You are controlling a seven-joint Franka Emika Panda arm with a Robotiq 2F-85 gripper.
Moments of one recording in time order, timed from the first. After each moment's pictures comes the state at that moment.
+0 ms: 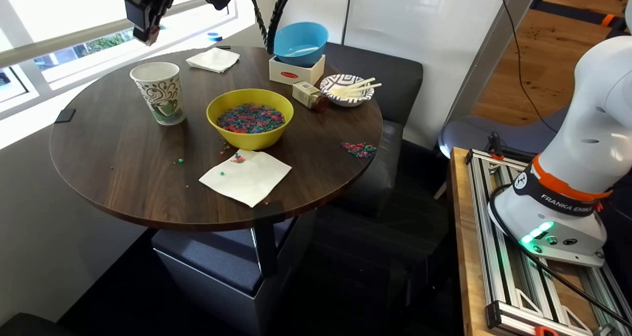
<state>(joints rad) 0.17 0.44 0.02 -1.59 -0.21 2.65 -0.01</state>
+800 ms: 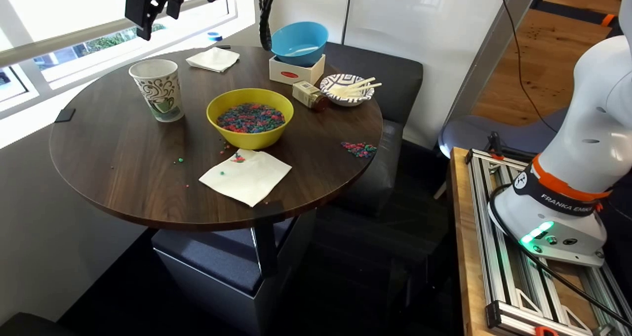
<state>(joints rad) 0.19 0.50 -0.03 -1.47 -0.23 2.48 0.09</state>
